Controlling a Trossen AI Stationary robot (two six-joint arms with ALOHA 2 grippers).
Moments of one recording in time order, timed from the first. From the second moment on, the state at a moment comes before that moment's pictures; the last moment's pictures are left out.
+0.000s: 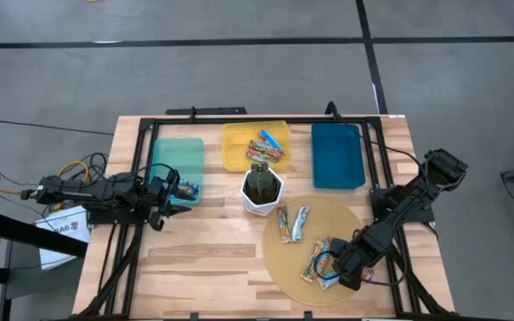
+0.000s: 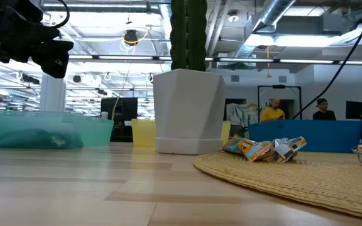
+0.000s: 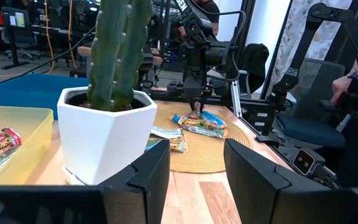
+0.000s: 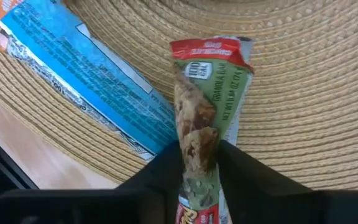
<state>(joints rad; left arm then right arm) -0.08 0.03 0.01 0.05 0.11 -0.15 0.78 1.57 0.78 -0.68 -0.19 1.17</state>
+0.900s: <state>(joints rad) -0.08 0.03 0.01 0.05 0.11 -0.15 0.78 1.58 0.78 -0.67 -0.18 1.14</state>
